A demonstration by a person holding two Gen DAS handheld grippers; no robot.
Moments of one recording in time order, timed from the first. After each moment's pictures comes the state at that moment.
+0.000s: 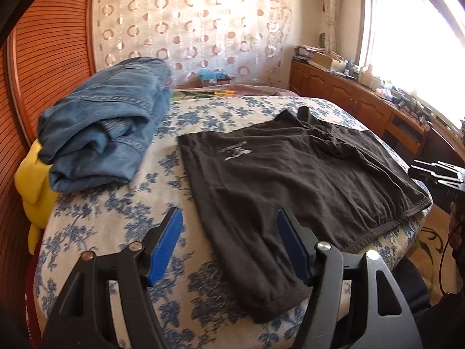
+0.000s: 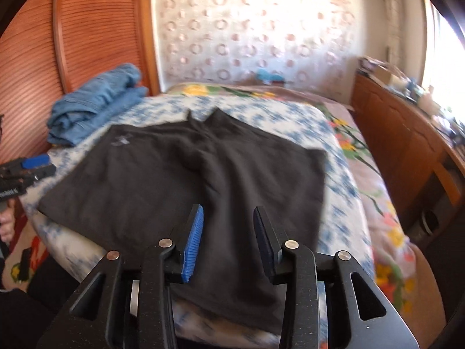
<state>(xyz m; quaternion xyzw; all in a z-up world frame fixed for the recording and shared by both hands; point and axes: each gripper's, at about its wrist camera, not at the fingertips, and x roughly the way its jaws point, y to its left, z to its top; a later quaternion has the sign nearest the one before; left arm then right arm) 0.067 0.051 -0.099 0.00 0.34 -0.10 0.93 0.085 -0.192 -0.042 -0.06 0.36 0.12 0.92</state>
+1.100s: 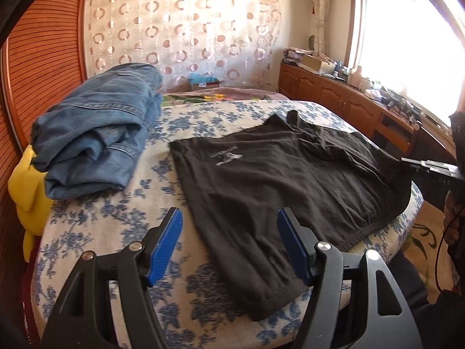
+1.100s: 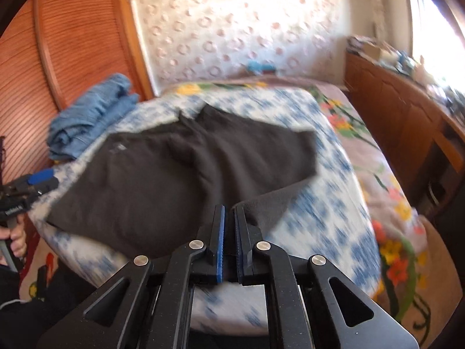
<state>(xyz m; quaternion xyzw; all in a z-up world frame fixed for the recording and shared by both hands) 0.058 0.061 -0.090 -0.01 0.33 -0.12 0.94 0.084 -0.193 -0.032 0.00 0.37 0.13 0.92</state>
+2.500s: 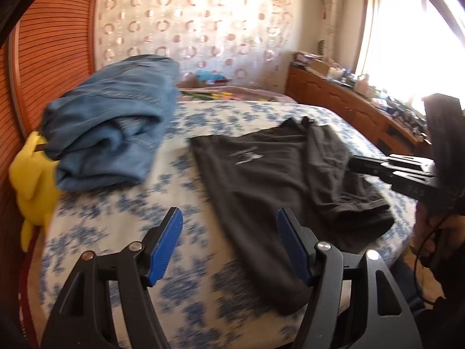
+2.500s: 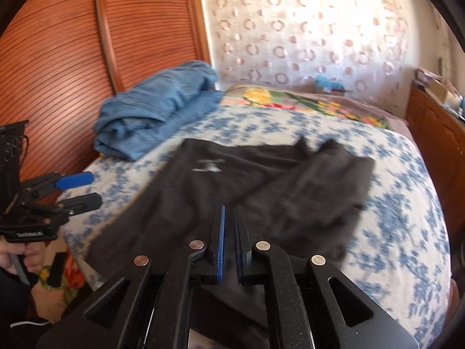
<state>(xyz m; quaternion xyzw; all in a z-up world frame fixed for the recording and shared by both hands) 0.070 0.079 -0.093 -0.03 0.34 -0.12 0.93 0.134 -0.061 -0.041 -0.05 0.35 0.25 0.90</state>
